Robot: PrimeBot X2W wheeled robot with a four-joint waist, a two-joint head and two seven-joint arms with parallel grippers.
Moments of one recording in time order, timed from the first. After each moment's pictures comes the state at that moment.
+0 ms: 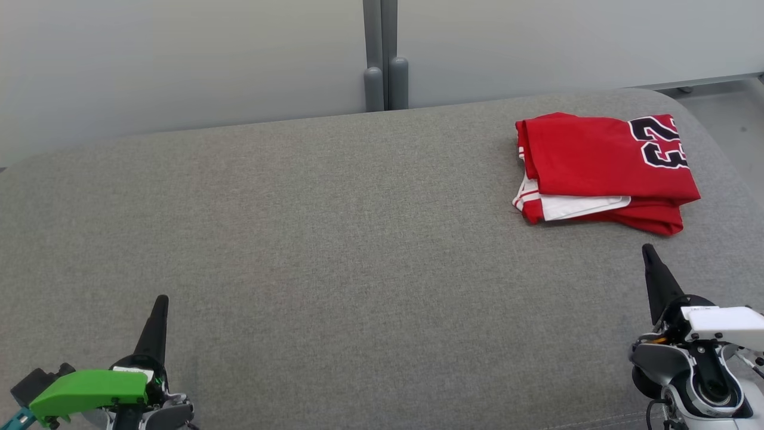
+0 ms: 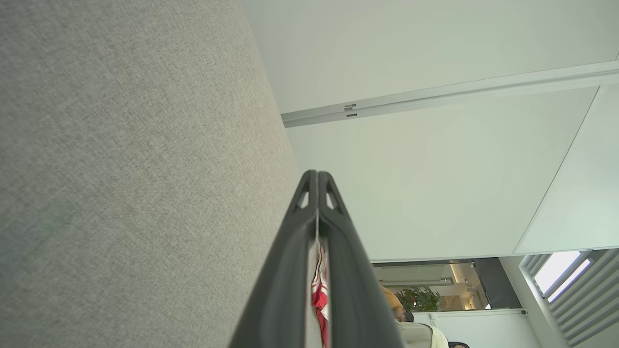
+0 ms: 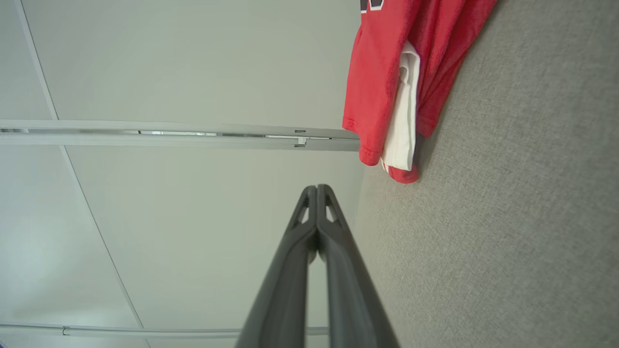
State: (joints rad) left arm 0.00 0.09 -0.03 0.22 -1.57 -0.09 0.01; right arm -0.03 -0.09 -0.01 0.25 1.56 0.09 0.01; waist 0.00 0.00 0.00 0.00
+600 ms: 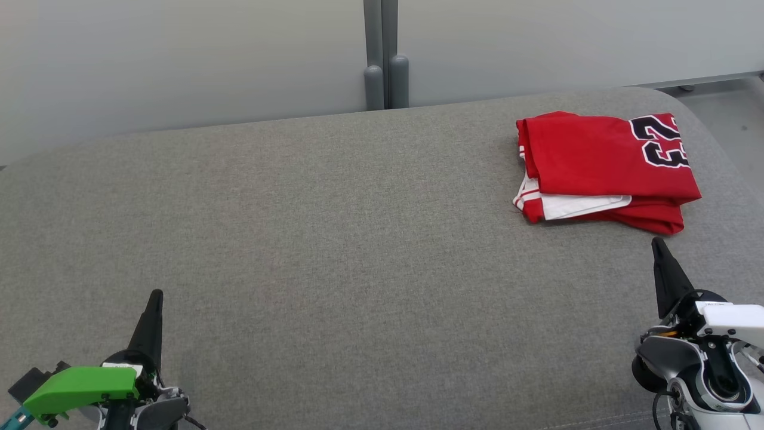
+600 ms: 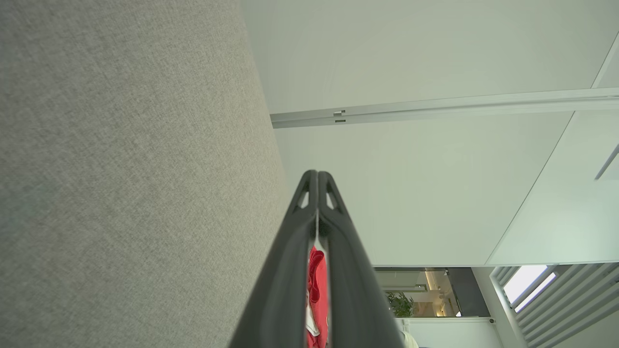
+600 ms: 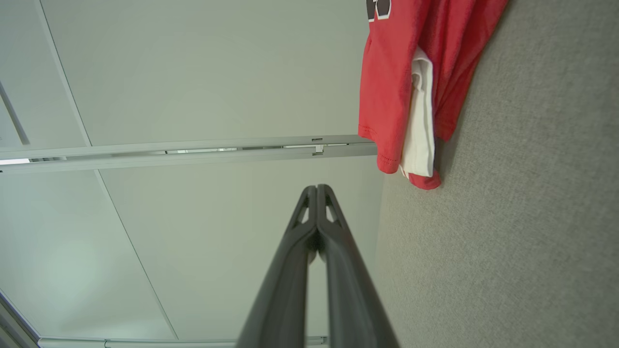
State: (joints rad) left arm -0.03 0.09 -0.01 0.25 -1.68 -0.11 0.04; right arm -0.05 -0.09 -0.05 0.26 1.67 0.11 0.04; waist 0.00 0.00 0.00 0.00
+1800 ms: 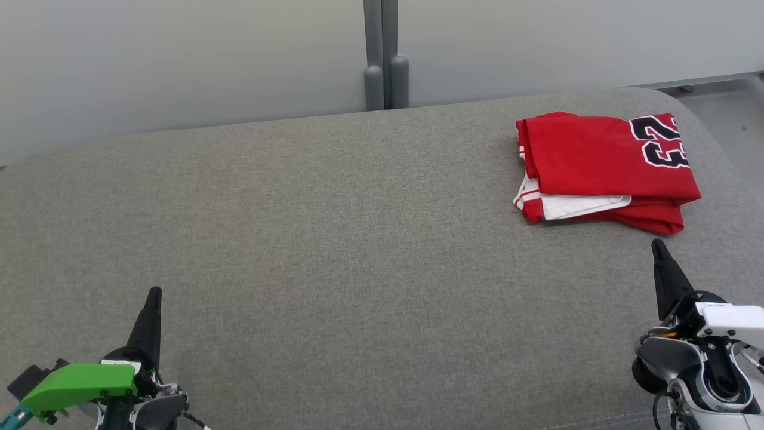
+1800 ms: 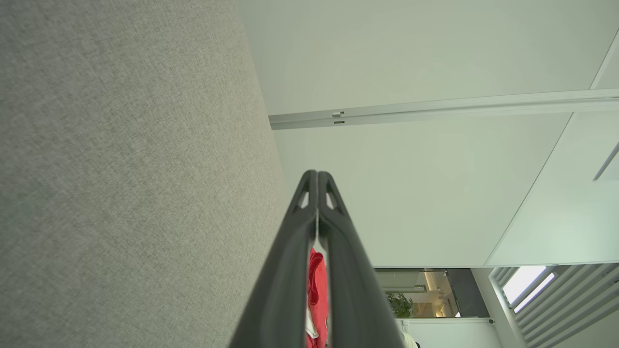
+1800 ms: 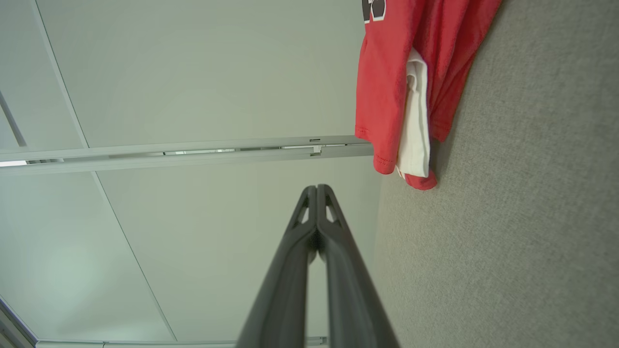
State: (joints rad) left arm -0.05 0.09 -0.01 0.27 -1.68 -0.12 0.04; right arm -0.05 -0.09 -0.05 0.27 1.67 0.11 0.04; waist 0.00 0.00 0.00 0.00
